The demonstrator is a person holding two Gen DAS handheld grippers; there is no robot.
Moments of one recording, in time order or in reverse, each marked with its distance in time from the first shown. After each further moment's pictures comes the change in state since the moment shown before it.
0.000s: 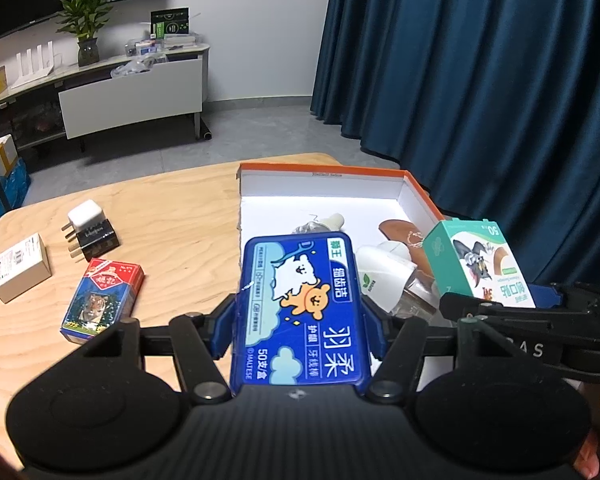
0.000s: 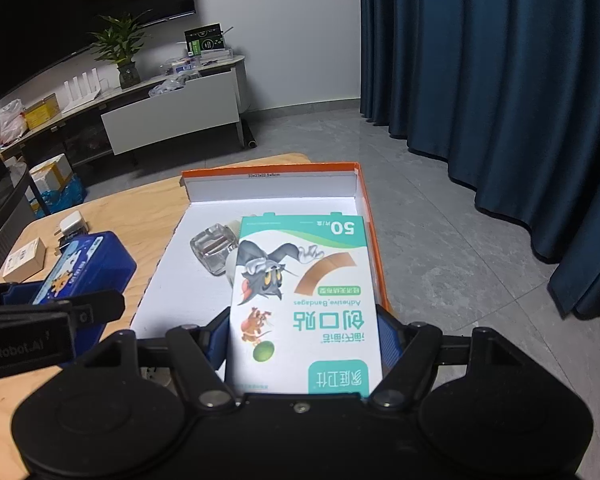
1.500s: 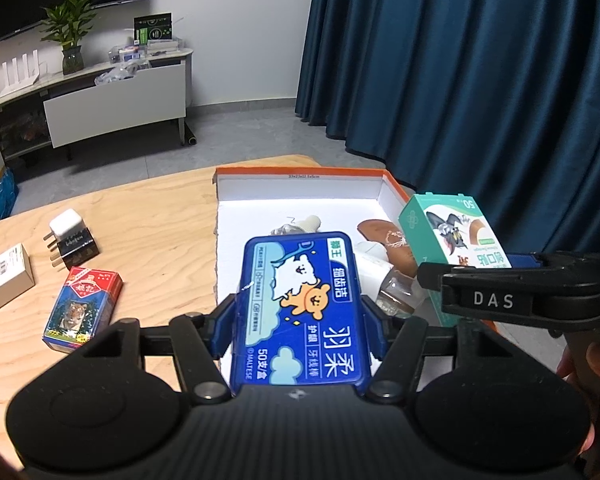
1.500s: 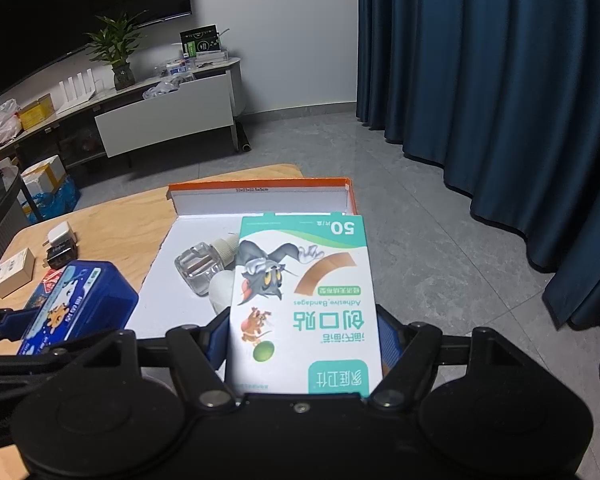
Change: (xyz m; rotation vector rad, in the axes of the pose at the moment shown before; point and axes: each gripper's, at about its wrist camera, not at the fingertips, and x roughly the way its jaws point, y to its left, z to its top) left arm 0.008 -0.009 -0.003 0.031 -0.009 -0.028; right arm 0.011 -0.007 0.015 -0.006 -0.003 -0.015
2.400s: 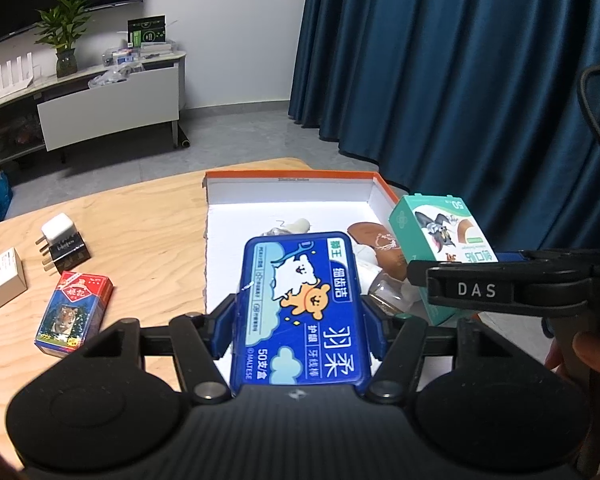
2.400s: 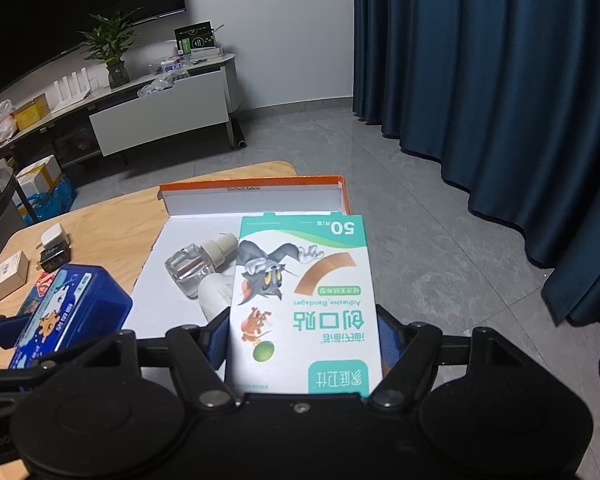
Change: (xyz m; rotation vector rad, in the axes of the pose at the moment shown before) left arm 0.001 -0.004 0.001 0.006 -0.007 -0.017; right arm 0.007 -0.006 0.008 0.008 0.015 -0.006
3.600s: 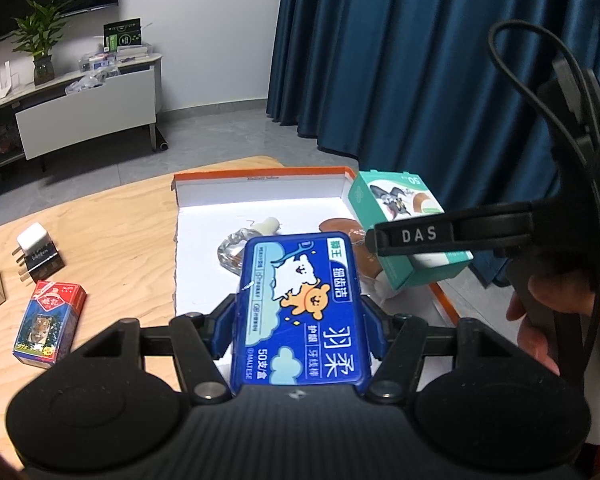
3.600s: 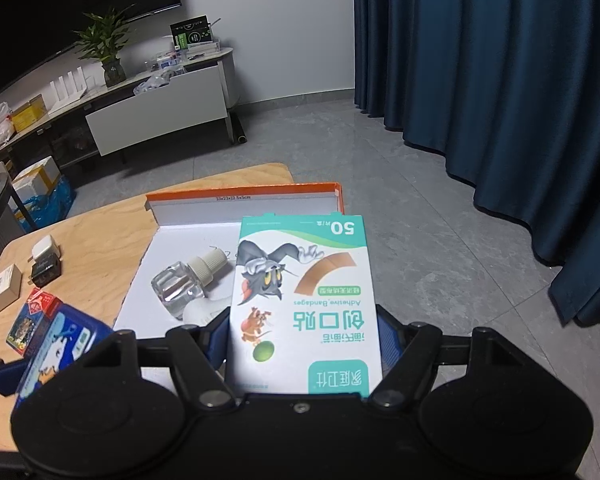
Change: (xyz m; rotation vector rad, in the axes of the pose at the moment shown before) left arm 0.006 -0.014 -0.001 0.043 0.006 -0.052; right arm 0.017 -0.006 0.017 0.017 0.027 0.012
